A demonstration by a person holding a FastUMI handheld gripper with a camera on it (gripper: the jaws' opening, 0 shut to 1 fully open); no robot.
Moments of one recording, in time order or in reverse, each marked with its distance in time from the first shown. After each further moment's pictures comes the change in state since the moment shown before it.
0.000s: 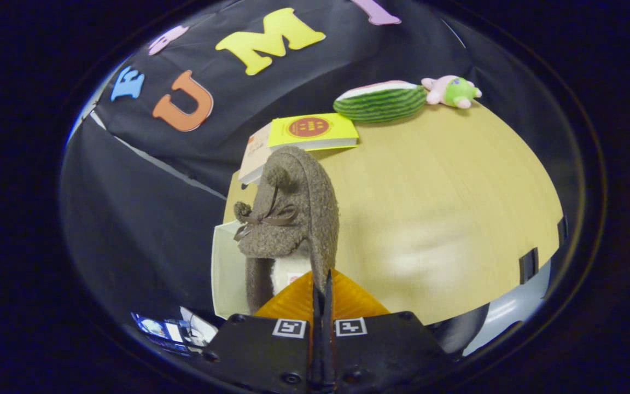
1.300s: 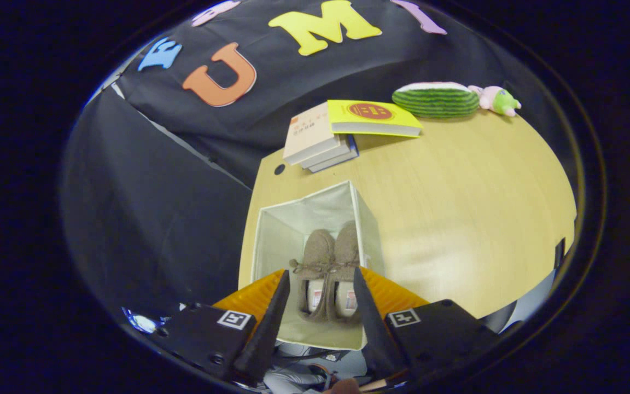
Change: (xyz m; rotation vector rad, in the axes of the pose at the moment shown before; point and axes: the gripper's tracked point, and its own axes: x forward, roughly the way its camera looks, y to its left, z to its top) arm 0.068 0.117 -0.042 -0.096 -0.056 0.026
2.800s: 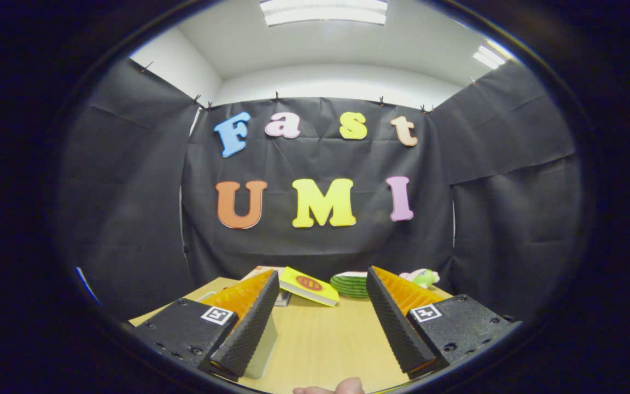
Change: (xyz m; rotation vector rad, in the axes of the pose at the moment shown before) arm -0.218 -0.072 0.035 -0.461 -1.035 -0.242
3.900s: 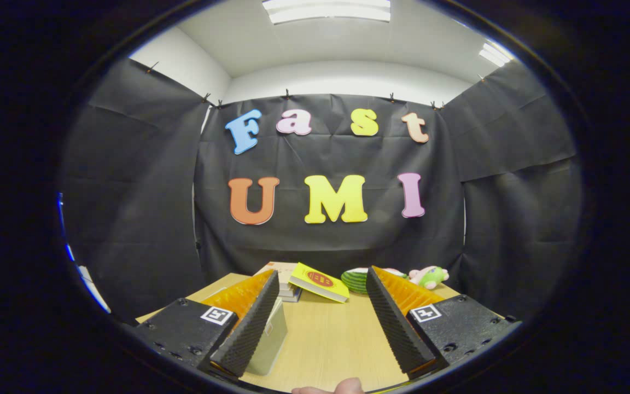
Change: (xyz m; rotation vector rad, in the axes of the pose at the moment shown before) arm -0.011 0.015 0.000 0.013 0.036 0.077
